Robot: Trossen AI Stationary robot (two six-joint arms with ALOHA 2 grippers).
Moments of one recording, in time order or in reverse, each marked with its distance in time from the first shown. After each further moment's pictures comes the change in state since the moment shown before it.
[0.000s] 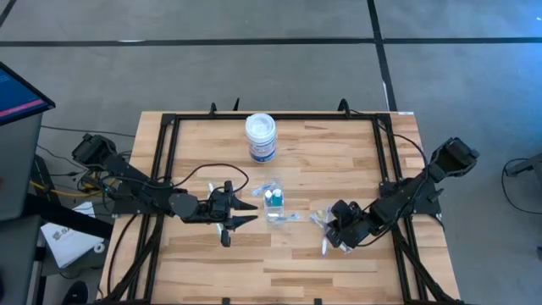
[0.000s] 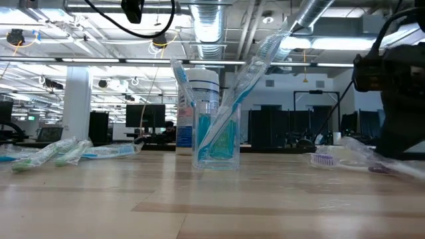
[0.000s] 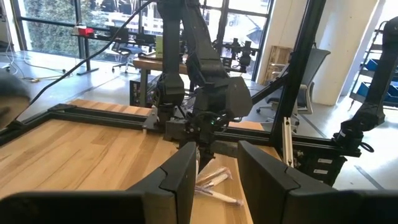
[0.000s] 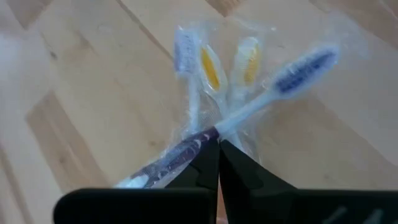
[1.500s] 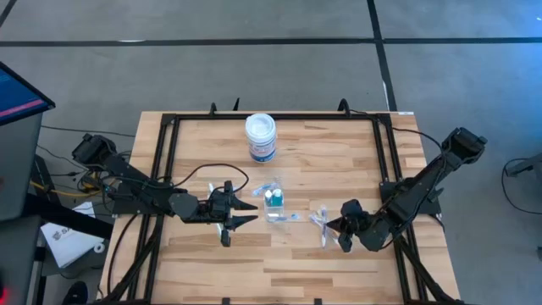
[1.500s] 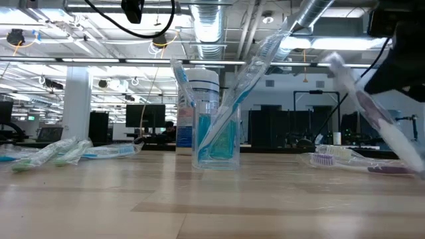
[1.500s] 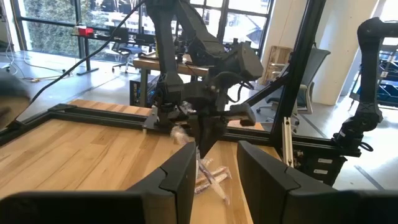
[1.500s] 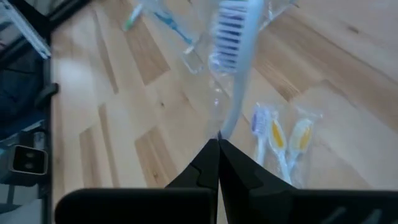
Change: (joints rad) left arm 0.000 0.000 0.000 0.000 0.000 0.000; right arm 0.140 -0.218 0.002 0.051 0.250 -0.160
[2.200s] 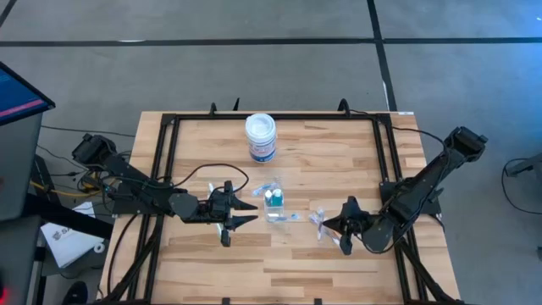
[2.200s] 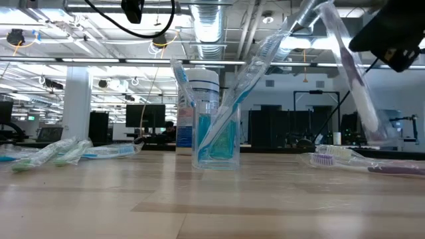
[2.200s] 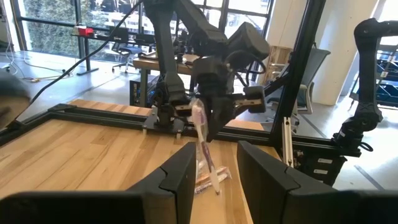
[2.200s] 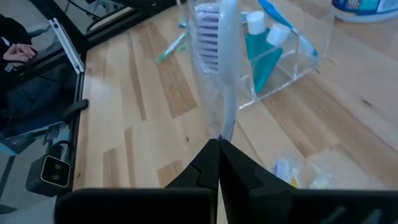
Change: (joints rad) left arm 0.000 0.000 0.000 0.000 0.000 0.000; right arm 0.000 -0.025 0.084 0.028 0.074 -0.228
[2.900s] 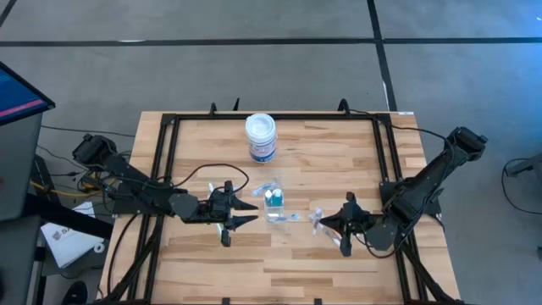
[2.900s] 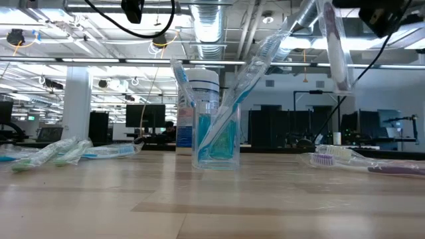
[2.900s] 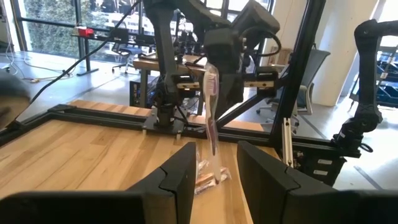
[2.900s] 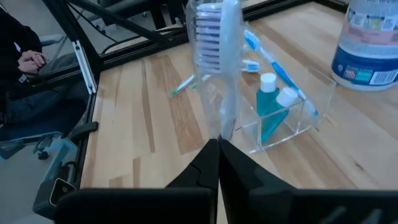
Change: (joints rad) left arm 0.000 0.007 0.000 0.011 0.000 0.000; right arm -0.003 0.000 0.123 -0.012 0.071 -0.207
